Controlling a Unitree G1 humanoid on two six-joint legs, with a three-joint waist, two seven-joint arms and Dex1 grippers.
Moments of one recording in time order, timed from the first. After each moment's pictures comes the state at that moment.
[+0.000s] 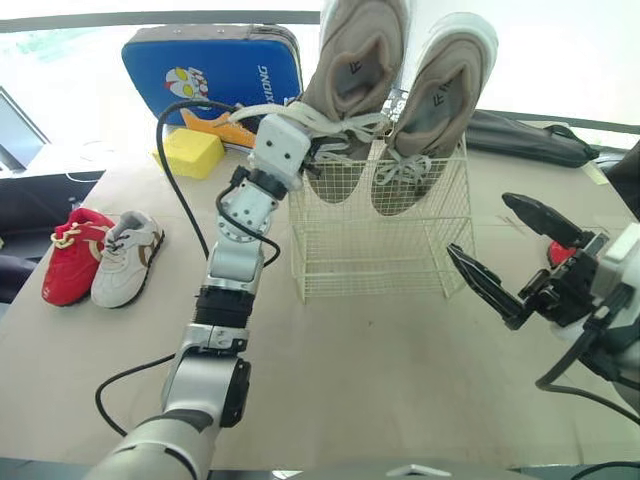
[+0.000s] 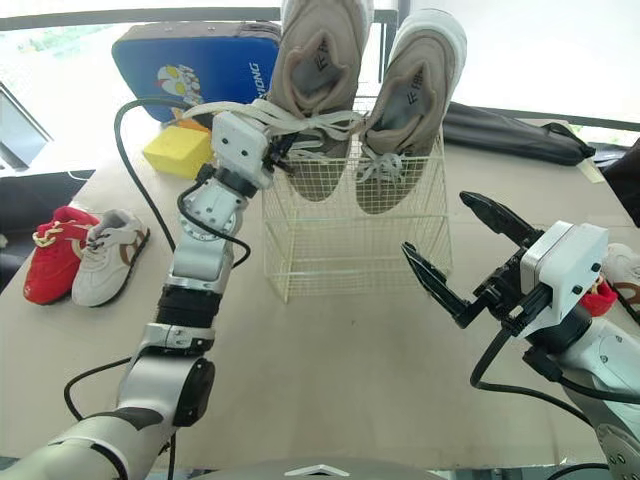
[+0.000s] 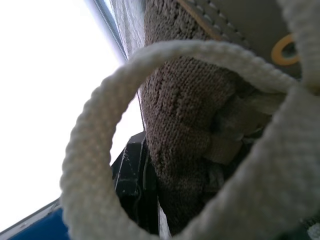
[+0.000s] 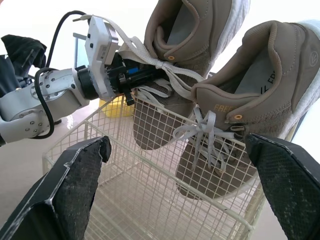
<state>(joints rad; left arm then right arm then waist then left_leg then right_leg) -0.69 0.30 0.01 0.22 0.03 -0.29 -0.34 0.17 -0.67 -0.32 -1.01 0.81 0.43 0.34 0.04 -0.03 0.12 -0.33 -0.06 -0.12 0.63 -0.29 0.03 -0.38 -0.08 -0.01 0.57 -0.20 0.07</state>
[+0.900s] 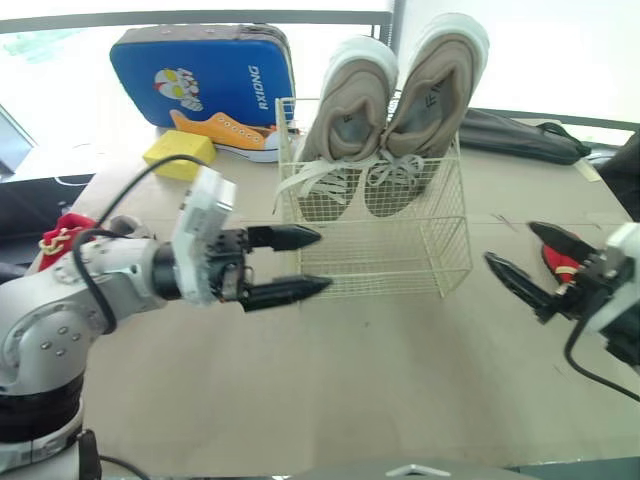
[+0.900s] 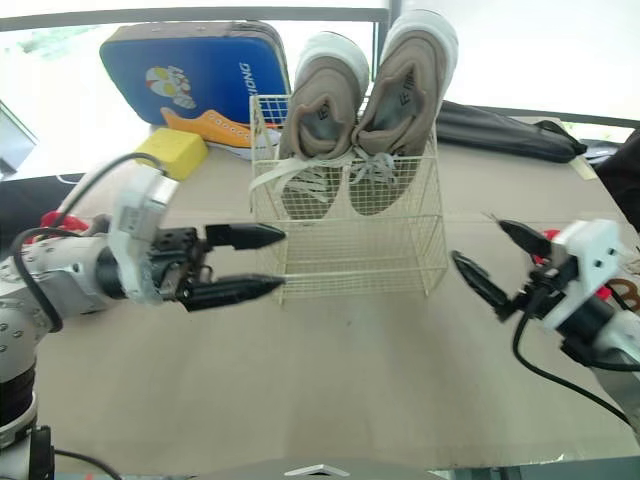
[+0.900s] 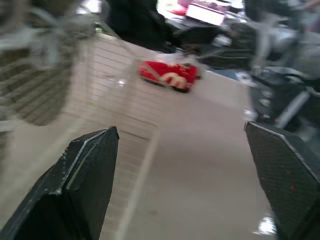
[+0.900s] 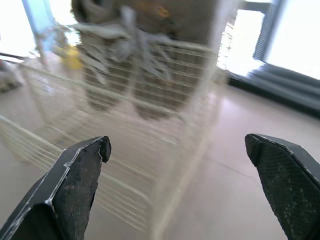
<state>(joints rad) -0.33 0.89 0.25 -0.60 -1.21 1.01 -0.87 0.36 -0.73 -0.55 -0.75 0.86 0.54 0.42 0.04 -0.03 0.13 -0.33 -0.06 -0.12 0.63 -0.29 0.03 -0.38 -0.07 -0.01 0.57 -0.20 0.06</state>
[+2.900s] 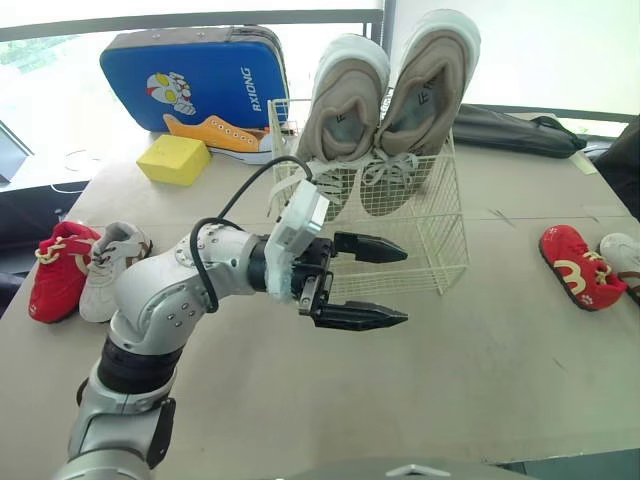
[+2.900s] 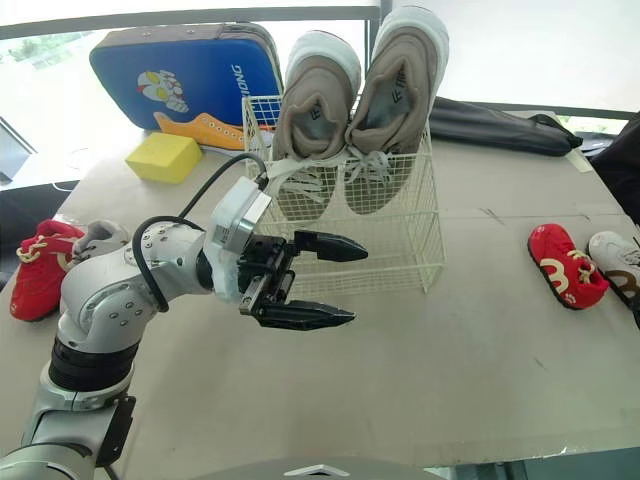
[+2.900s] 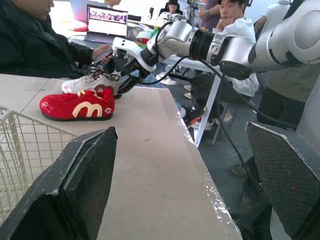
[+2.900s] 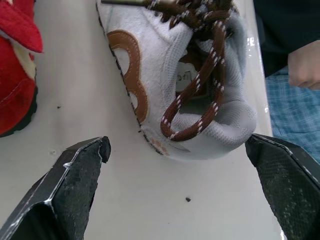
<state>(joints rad) -0.51 0.64 -0.06 -0.53 -0.96 0.82 -1.02 -0.05 -1.11 -0.41 0.41 0.28 0.70 0.67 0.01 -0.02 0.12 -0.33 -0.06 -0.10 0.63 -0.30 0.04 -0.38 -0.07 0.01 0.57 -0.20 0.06</state>
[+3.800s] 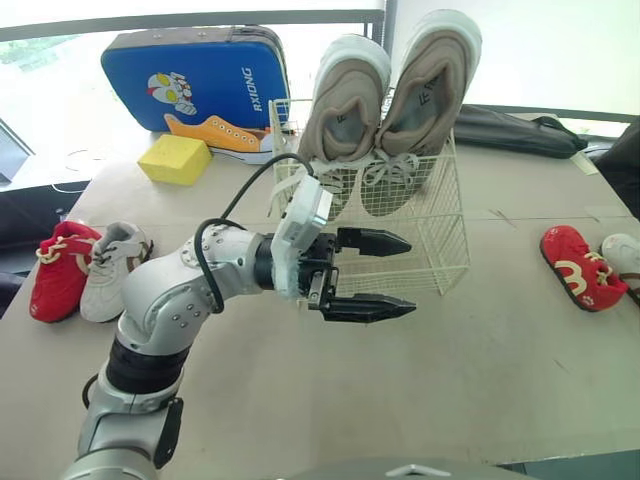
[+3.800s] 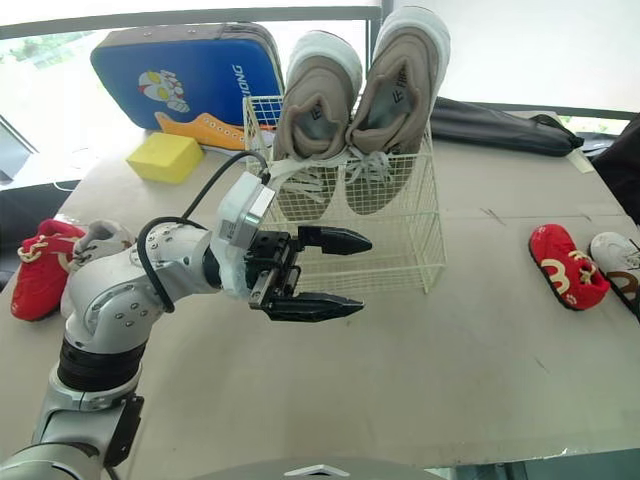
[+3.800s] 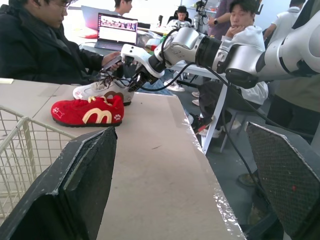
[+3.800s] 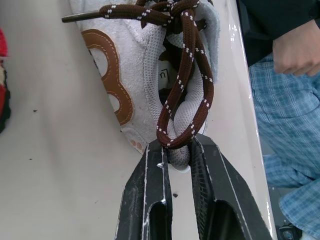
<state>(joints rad) -0.51 0.61 -0.06 -0.53 -0.97 0.82 -0.96 -0.05 -1.11 -0.43 0.38 0.25 0.79 0.65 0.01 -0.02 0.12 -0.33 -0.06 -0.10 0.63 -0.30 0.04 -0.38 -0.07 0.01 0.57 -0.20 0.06</state>
